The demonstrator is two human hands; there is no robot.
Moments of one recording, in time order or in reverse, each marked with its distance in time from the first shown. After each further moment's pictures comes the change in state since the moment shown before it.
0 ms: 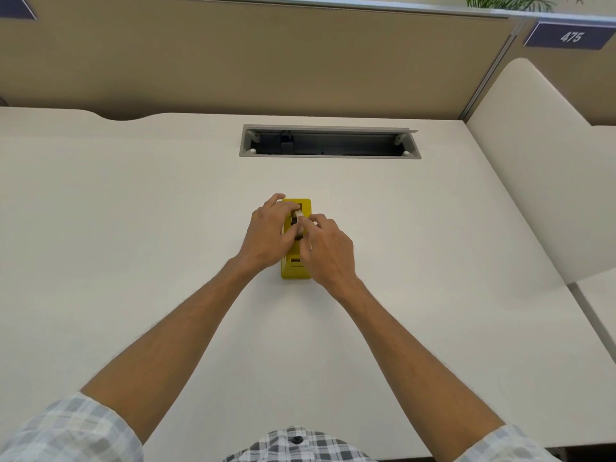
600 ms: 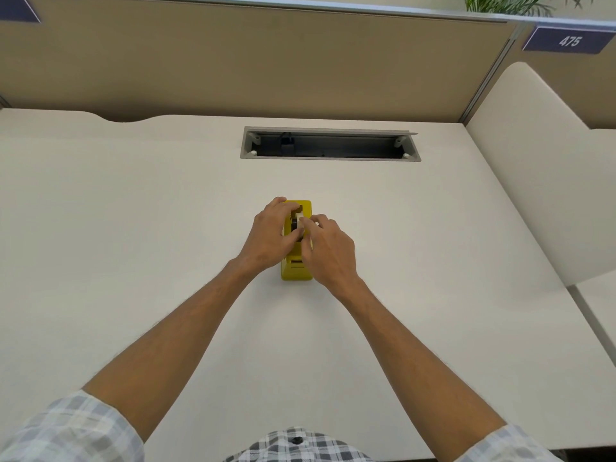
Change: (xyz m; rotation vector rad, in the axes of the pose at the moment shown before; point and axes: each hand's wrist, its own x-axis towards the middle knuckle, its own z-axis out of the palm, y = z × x) left_hand 0.001 -0.005 0.004 -0.056 -0.017 0.000; right_hand 0.002 0.001 -0.003 0.001 -0.031 0.011
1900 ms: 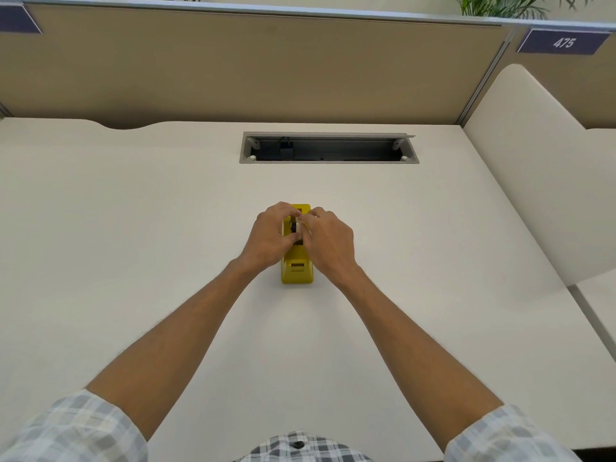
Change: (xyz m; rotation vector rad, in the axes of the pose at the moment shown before) left_hand 0.009 -0.003 0.002 -0.032 0.015 -0.004; right_hand 0.024 0.001 -0.002 -0.092 -0.036 0.008
